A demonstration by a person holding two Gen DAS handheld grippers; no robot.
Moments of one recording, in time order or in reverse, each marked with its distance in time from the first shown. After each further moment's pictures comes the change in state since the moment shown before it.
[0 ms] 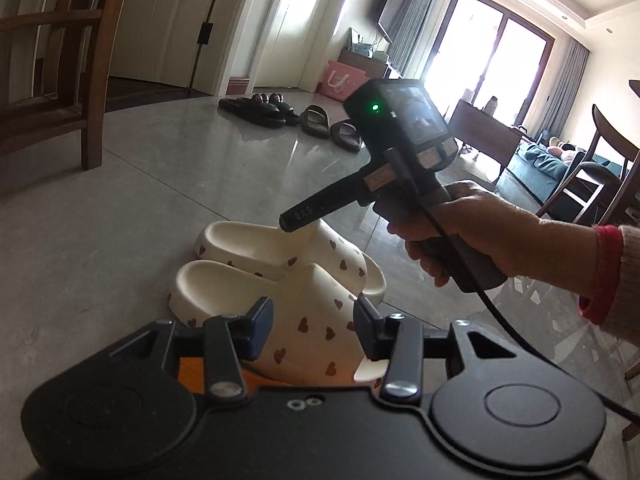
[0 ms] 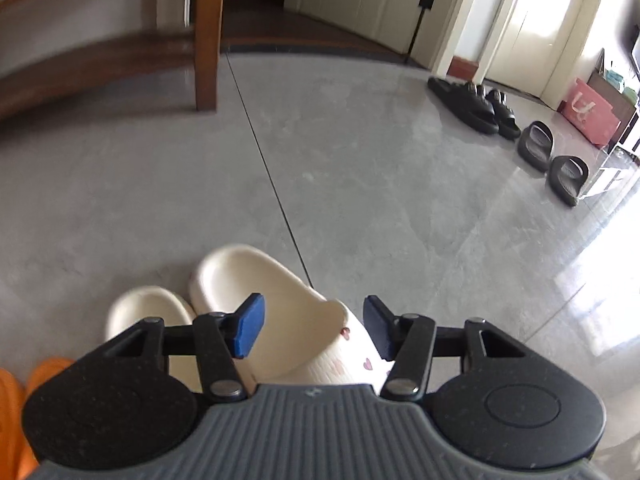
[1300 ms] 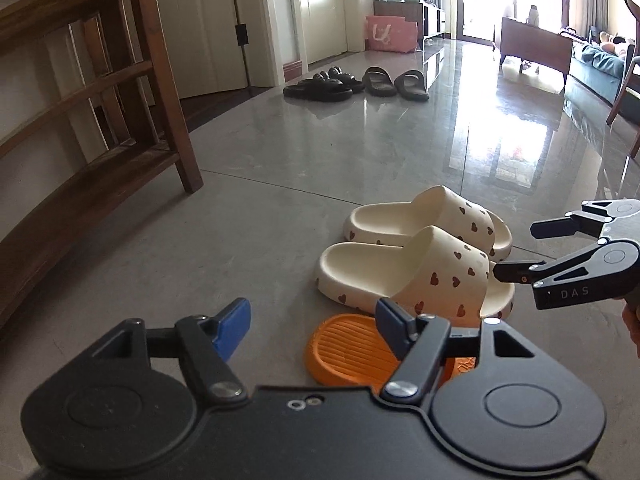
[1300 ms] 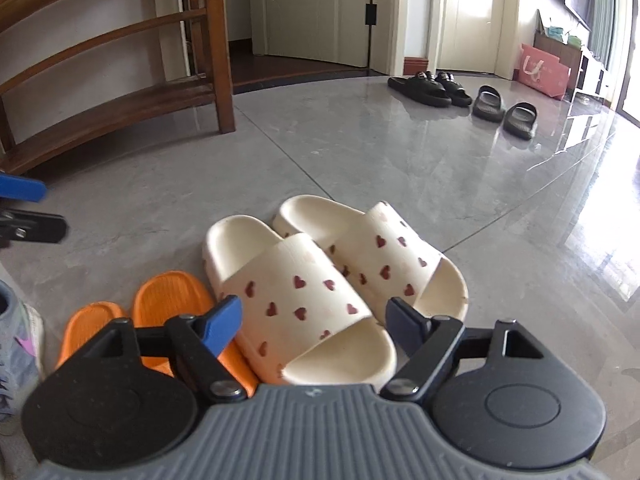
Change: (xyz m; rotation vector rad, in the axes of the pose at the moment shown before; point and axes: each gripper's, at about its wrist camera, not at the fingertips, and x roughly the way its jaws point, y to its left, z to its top) left arm -0.060 0.002 0.022 0.252 0.136 0.343; right arm -0.141 0.031 -0.158 0.234 -0.219 0.049
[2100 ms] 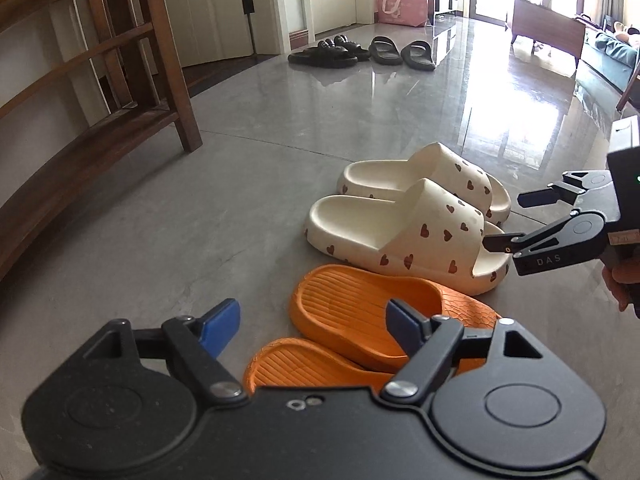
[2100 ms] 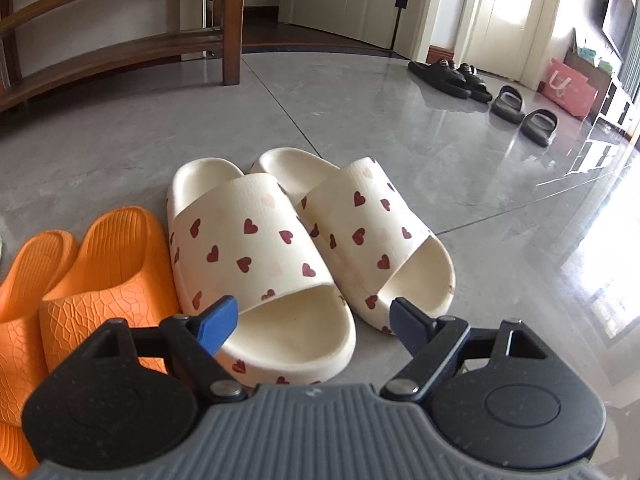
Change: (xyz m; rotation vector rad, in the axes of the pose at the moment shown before) left arm 0.007 -0.019 -0.025 -0.029 0.075 -0.005; right arm 0.046 -0.030 -0.020 -0.120 0.059 0.013
